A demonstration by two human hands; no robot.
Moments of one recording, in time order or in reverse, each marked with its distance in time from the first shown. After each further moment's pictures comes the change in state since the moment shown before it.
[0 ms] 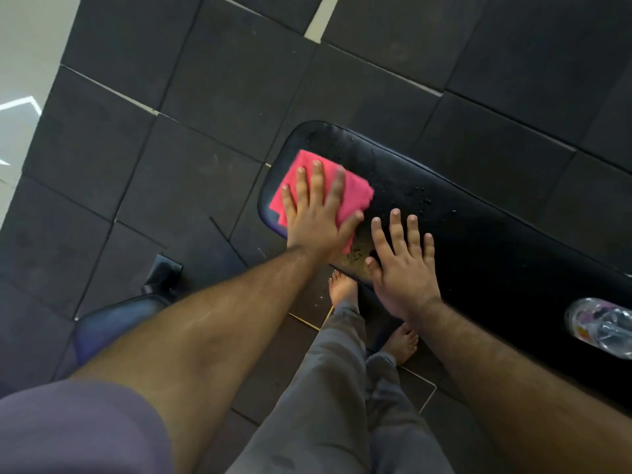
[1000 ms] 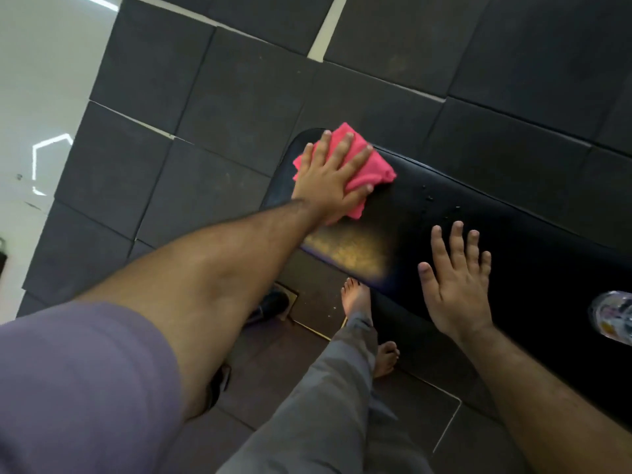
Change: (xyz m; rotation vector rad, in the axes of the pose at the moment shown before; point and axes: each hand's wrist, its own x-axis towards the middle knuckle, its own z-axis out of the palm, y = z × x) left_hand 0.074 0.002 -0.043 0.142 -0.137 0.296; right_hand -0.040 0.065 0.011 0.208 0.183 0.153
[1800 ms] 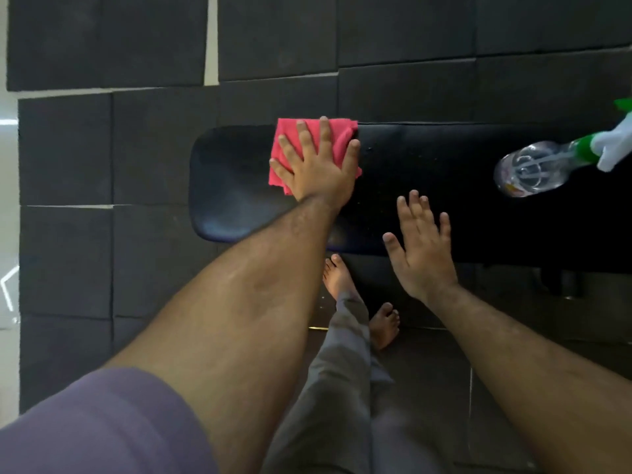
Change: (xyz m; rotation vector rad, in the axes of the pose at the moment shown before) left_hand -0.007 0.184 0.033 -0.152 0.014 -0.253; right_hand -0.083 0.048 0.039 0.175 0.230 0.146
